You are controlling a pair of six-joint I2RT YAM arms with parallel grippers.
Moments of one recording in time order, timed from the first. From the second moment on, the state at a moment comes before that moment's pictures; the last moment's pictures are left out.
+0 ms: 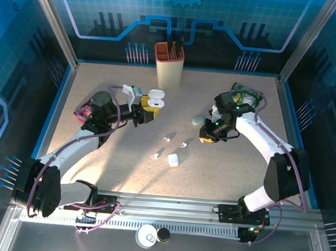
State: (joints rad) left arm -0.25 1.23 0.71 0.50 0.88 -0.12; right arm 0.35 1.53 1.19 -0.96 -0.39 0.51
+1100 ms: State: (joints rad) left arm -0.29 1.26 0.79 0.44 0.99 -0.06; right arm 0.53 1.57 1.77 -0.89 -0.73 0.44
